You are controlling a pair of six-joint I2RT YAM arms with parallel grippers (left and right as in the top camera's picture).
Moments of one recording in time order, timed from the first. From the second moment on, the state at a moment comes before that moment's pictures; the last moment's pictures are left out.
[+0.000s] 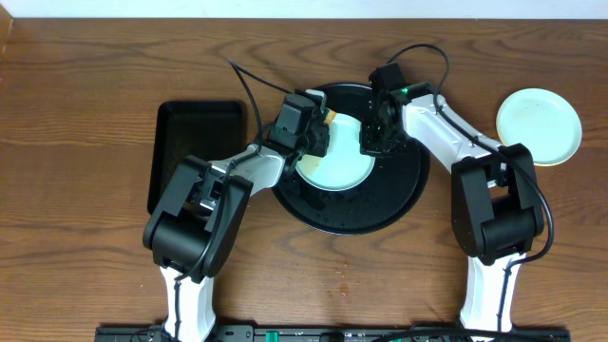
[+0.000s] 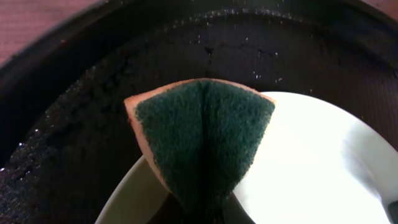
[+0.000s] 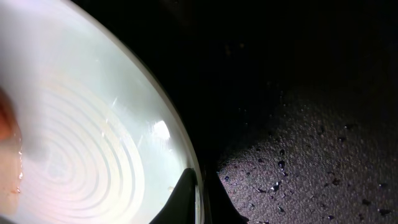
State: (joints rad) left arm -0.44 2.05 1.11 0.13 0.13 -0.27; right arm 0.33 2.15 1.55 -0.84 -0.13 0.41
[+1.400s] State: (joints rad) left arm -0.44 2.04 1.11 0.10 0.09 -0.40; right arm 0.33 2.15 1.55 -0.84 -0.13 0.41
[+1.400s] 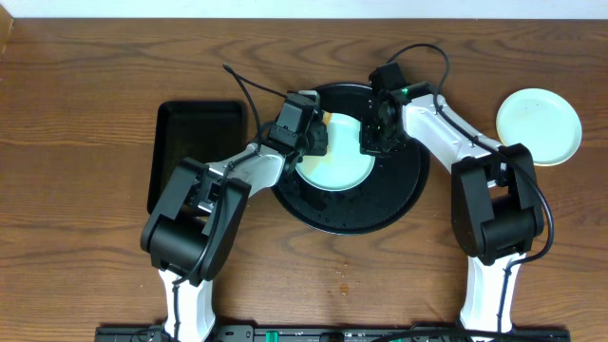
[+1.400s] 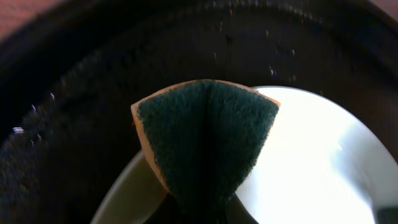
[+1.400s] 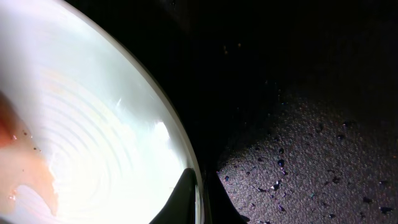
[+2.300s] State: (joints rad) left arm -0.43 2.00 1.14 -0.19 0.29 -0.39; right arm 0.33 2.15 1.55 -0.84 -0.13 0.41
